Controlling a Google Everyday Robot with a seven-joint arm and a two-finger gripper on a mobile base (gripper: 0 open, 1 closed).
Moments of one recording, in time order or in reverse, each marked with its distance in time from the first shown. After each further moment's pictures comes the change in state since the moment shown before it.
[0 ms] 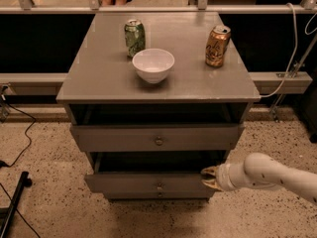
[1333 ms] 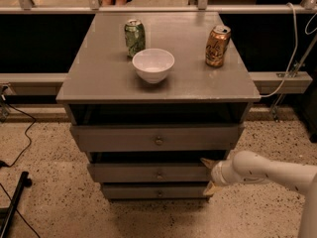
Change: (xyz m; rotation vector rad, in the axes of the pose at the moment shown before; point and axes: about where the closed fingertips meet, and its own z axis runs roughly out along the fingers) arm 0.015 -0.020 0.029 0.017 0.110 -0.068
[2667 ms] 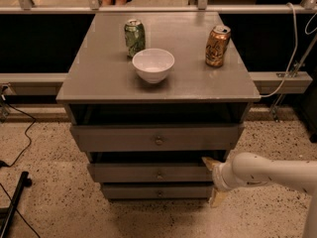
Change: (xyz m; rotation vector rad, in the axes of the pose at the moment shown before) arm -0.017 0.024 -0.044 -0.042 0.077 -0.048
